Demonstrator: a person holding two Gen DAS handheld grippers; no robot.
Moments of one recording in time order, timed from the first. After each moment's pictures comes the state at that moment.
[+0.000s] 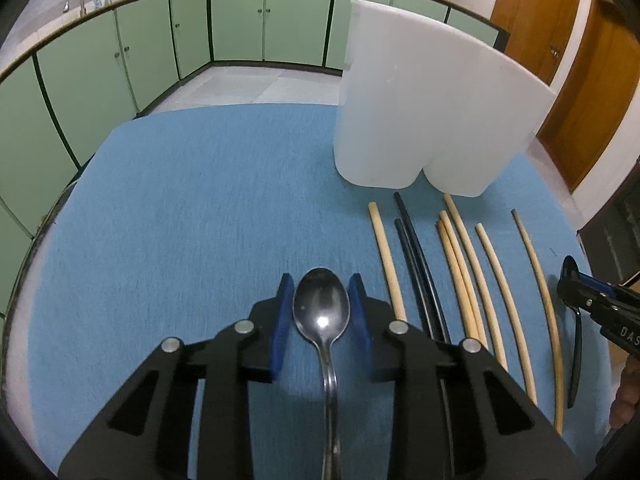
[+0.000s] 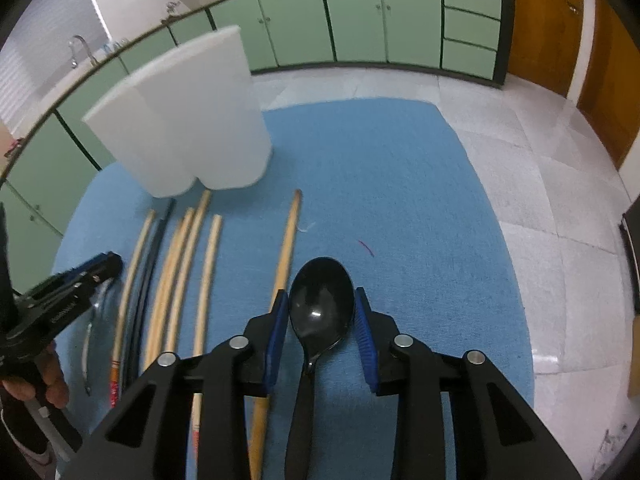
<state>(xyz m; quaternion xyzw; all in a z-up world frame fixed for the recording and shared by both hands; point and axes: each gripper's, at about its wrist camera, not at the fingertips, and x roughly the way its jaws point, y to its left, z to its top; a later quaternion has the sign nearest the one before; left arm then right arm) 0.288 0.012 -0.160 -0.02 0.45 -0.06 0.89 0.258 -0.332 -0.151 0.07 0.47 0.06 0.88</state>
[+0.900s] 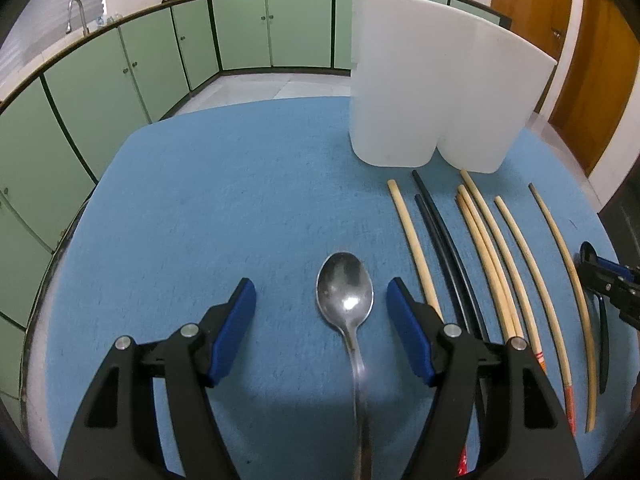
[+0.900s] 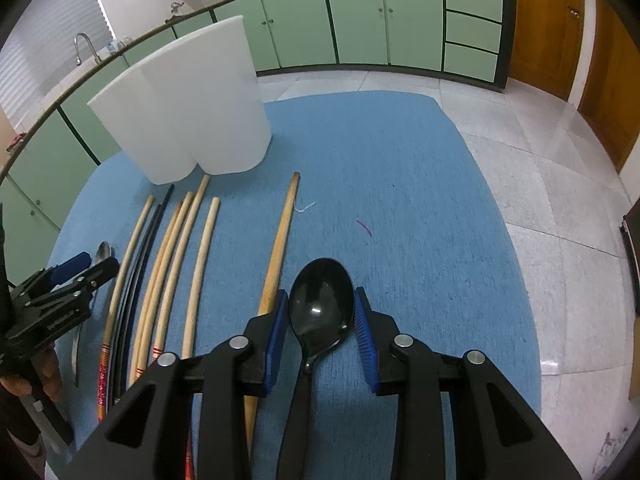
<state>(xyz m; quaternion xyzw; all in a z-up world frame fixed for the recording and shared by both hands) 0.284 0.015 -0.168 0.02 0.45 -0.03 0.89 0.255 -0.332 -0.166 0.07 0.47 0.06 0.88</state>
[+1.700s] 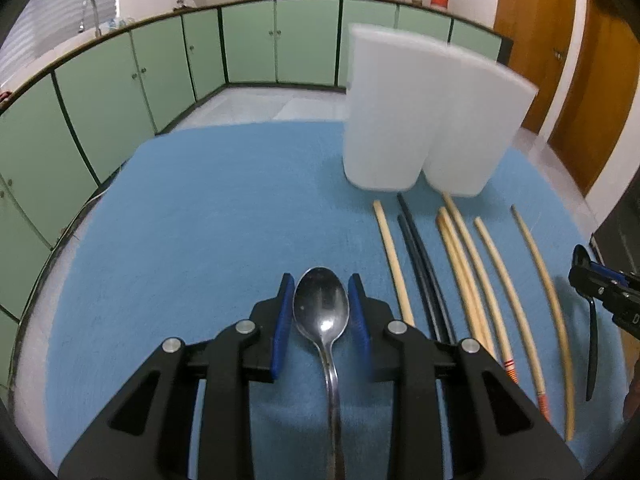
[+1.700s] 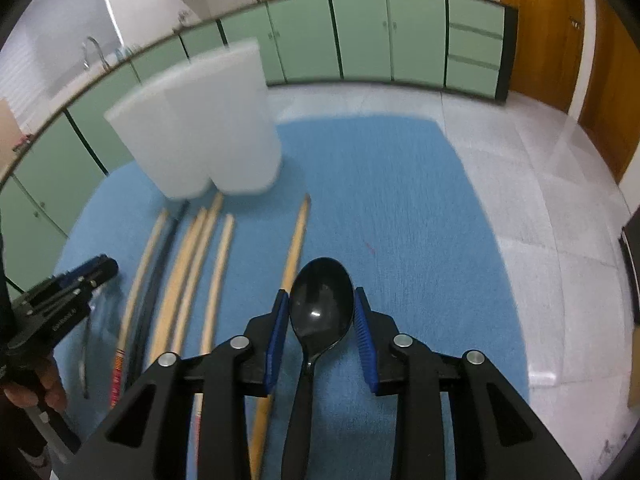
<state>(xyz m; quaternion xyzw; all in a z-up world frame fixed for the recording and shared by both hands) 0.258 0.008 -0.146 0.00 0.41 -0.03 0.91 0.246 -0.330 -0.144 0.06 0.44 0.07 0.90</state>
